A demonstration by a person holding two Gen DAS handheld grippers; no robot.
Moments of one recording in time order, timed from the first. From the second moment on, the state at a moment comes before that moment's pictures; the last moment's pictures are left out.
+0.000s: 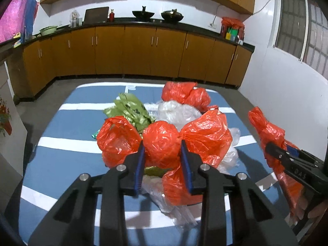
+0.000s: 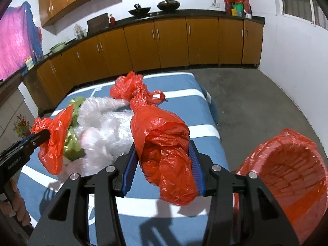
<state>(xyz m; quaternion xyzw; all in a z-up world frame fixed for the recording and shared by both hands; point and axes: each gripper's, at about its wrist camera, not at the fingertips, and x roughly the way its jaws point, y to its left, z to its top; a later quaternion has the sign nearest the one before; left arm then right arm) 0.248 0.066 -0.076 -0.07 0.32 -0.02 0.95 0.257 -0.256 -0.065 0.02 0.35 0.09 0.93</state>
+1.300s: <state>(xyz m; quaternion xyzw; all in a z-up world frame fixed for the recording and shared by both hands) 0.206 -0.087 -0.029 -0.03 0.29 -0.19 0.94 0.153 -0.379 -0.013 0.07 0.28 -0.05 0.96</state>
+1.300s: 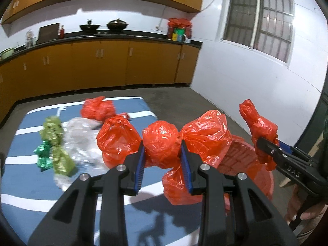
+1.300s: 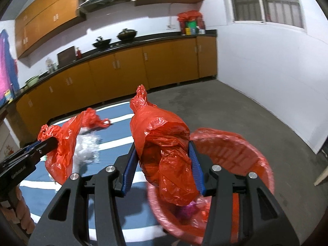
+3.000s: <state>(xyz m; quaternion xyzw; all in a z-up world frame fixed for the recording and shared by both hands) 0.241 -0.166 -0.071 0.00 0.33 -0.22 0.92 0.137 -0.454 -0.021 0.12 0.27 -0.14 0.94</state>
